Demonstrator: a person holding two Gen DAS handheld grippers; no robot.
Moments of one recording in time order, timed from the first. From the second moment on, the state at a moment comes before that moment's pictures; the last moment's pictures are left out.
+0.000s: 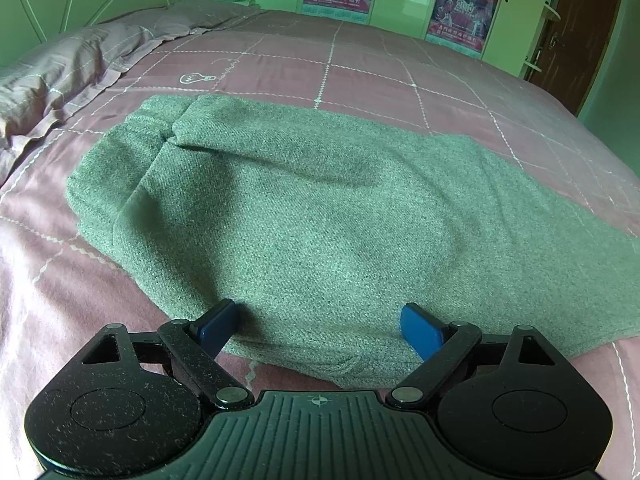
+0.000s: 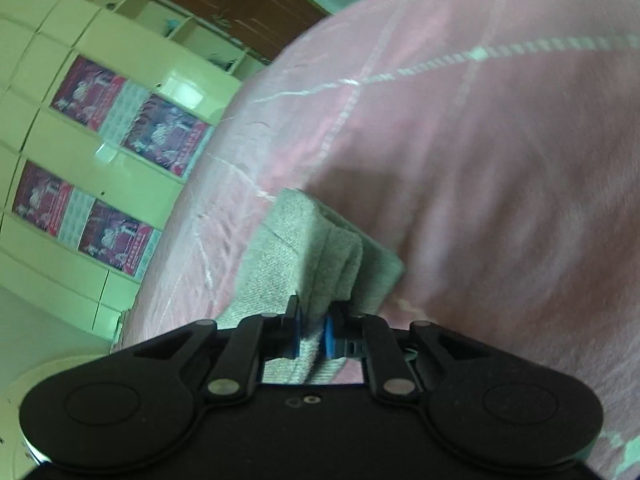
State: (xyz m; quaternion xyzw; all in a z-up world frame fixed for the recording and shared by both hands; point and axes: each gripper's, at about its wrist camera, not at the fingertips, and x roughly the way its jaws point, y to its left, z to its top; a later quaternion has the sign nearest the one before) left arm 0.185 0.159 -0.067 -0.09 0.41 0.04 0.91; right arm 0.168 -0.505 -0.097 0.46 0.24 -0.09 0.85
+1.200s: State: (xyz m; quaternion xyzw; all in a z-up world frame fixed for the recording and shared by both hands) left arm 0.187 0.152 -0.071 -0.08 0.41 0.03 0.91; right arm 0.185 -0.518 -0.077 0.41 0.26 -0.11 0.87
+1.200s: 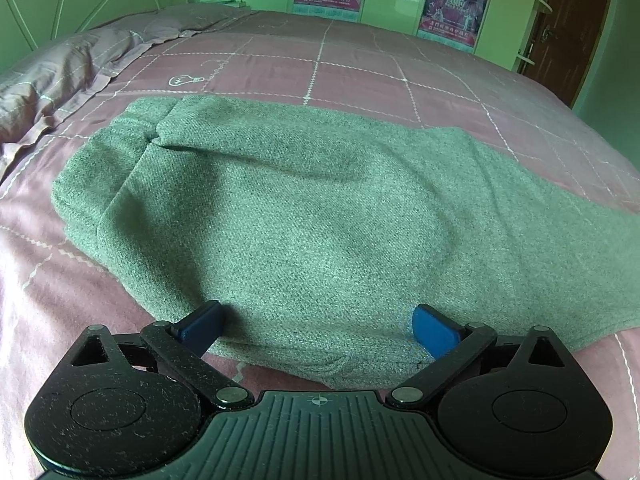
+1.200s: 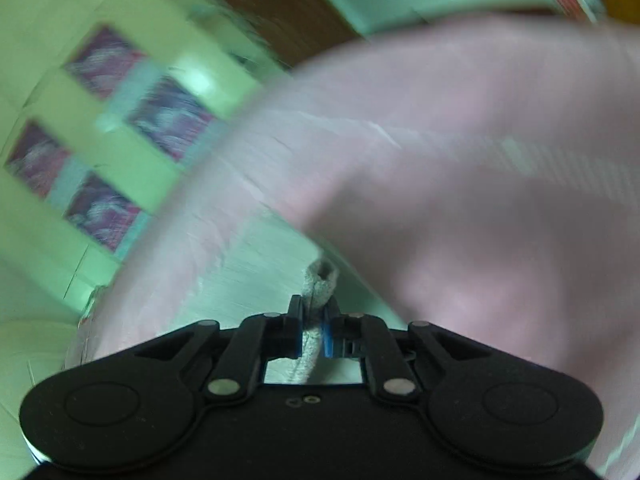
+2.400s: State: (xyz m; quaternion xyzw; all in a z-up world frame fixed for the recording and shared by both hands) left arm 0.186 0.148 -0.072 -0.07 0.41 0.03 0.91; right arm 0.149 -0.513 -0.104 0.53 0.19 -0.12 0.82
